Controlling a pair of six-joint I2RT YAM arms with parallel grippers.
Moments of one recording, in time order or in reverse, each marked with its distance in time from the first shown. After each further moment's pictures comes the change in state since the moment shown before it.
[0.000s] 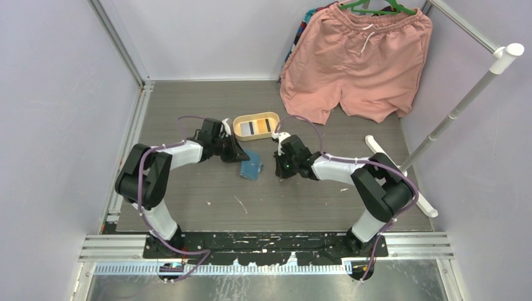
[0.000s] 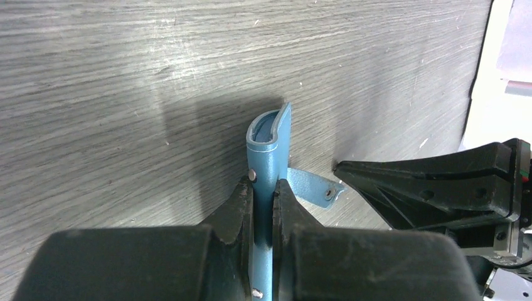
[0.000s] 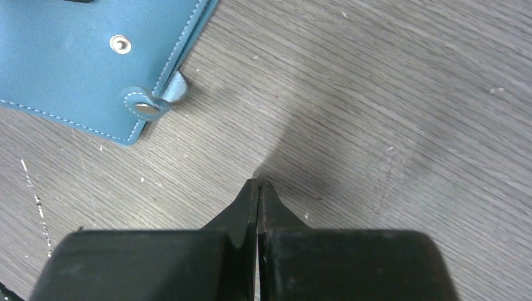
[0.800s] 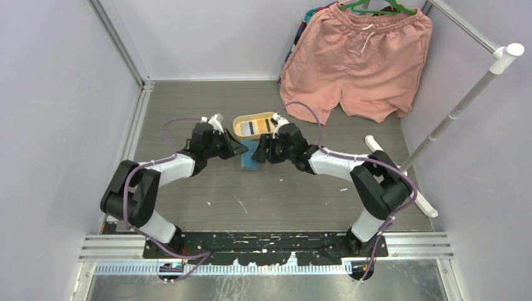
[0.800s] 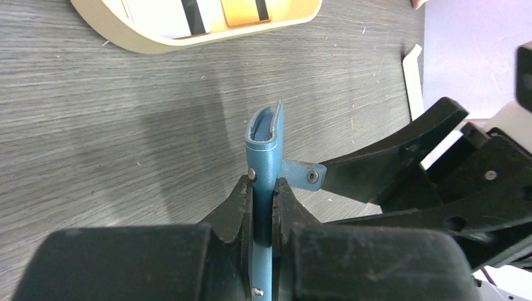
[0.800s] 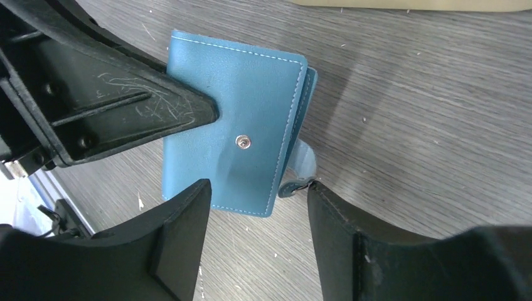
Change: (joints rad) left arm -0.008 -0.191 -0.209 0.354 -0.085 -0.109; right arm 0.002 0.016 0.113 0.174 -0.104 0.303
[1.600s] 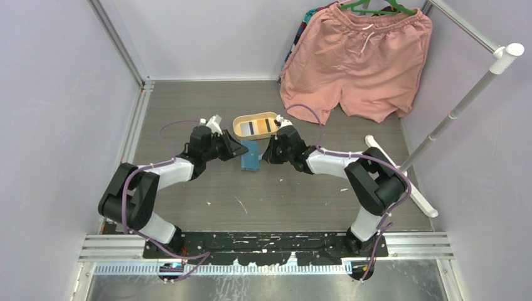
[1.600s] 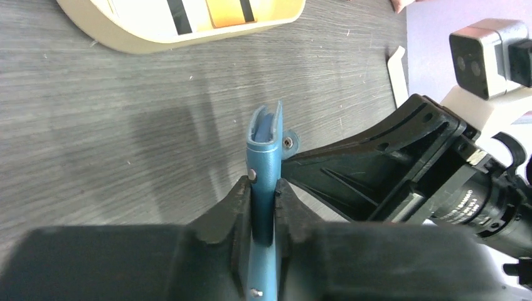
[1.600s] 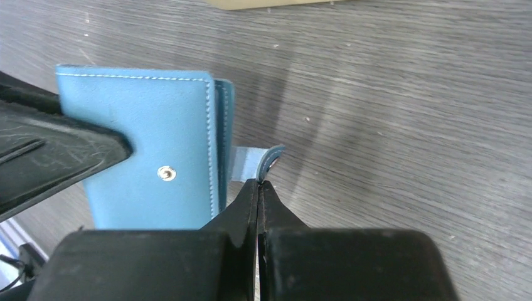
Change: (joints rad) left arm -0.002 -0.030 -0.056 0.098 0.007 -0.025; right arm 0.003 0.058 0.000 0.001 0.119 0.053
